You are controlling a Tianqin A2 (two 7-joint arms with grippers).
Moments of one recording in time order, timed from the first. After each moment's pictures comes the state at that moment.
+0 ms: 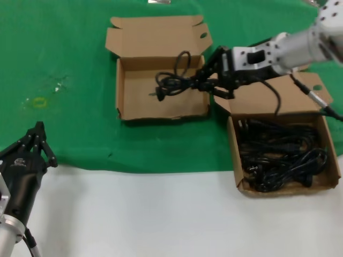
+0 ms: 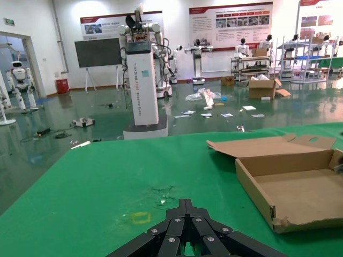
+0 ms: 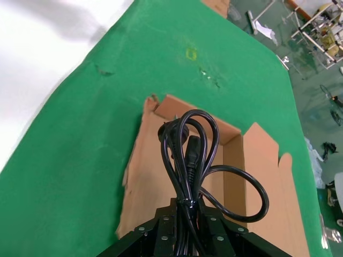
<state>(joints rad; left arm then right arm) 0.00 -0.30 1.60 -1.60 -1.80 0.00 0.00 1.35 0.25 -2.14 0.44 1.34 -1.03 -0.56</state>
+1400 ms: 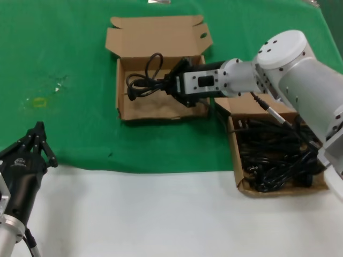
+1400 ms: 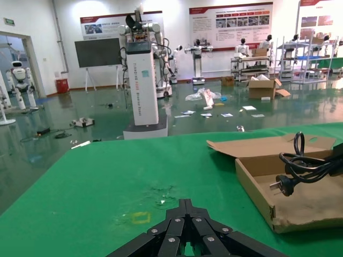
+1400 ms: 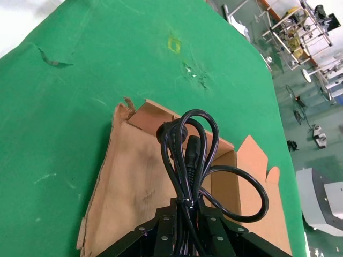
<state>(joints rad) 0.00 -0.30 1.60 -1.60 -1.80 0.00 0.00 1.35 0.00 -2.43 0.10 1.82 -0.65 -0.88</state>
